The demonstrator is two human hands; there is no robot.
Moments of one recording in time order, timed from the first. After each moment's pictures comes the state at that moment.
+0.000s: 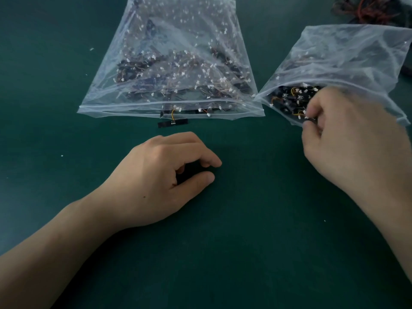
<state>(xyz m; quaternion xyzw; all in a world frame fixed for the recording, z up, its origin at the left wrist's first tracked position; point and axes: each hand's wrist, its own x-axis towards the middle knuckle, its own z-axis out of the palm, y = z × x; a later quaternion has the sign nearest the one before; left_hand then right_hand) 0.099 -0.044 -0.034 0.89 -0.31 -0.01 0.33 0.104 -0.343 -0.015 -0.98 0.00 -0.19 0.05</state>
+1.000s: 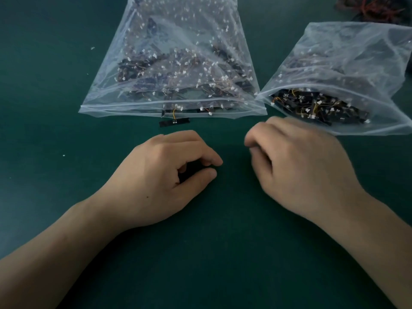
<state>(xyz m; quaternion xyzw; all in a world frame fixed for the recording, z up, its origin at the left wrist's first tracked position) 0.098 -0.048 -0.033 0.90 -0.29 0.01 0.33 0.084 -0.289 -0.021 -0.97 -0.18 -0.15 0.08</state>
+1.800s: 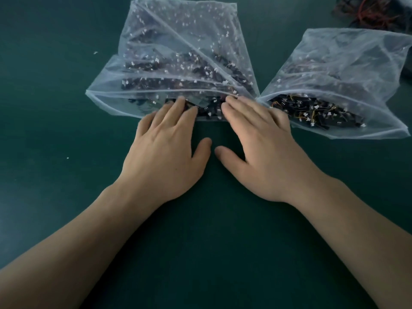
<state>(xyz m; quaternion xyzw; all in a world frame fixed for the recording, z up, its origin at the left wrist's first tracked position) 0.123 -0.068 -0.037 0.97 -0.14 0.06 0.16 0.116 -0.266 -0.034 -0.97 -0.19 -0.04 0.13</state>
